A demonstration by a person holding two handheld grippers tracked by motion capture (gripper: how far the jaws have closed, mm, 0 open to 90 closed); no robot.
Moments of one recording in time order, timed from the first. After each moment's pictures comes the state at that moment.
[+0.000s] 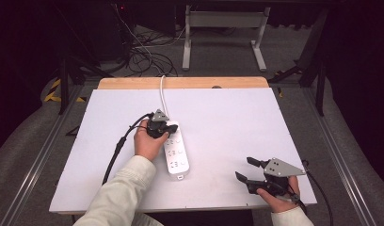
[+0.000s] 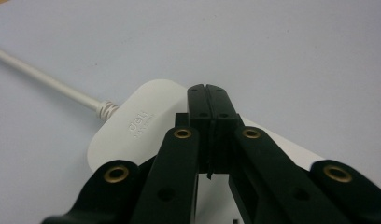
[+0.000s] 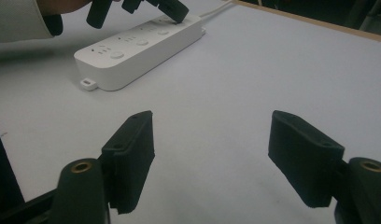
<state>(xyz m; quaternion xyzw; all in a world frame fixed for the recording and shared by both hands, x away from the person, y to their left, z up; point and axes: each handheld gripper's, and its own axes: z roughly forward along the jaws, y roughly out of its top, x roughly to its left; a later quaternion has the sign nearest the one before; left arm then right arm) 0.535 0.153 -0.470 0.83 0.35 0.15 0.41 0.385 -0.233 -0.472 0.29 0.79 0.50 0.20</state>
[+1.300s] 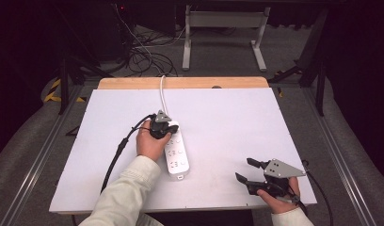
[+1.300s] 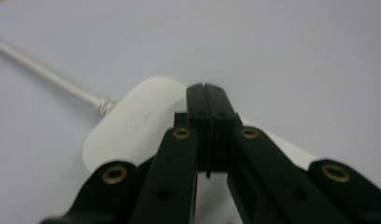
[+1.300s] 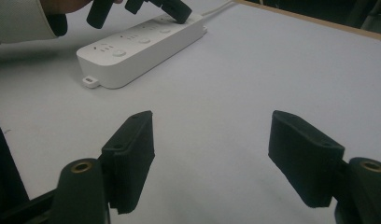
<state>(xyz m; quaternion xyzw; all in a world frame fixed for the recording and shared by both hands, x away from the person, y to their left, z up) 0.531 0.144 -0.471 0.83 0.37 0.16 0.39 0.383 -0.234 -0.472 0.29 0.79 0.50 0.20</state>
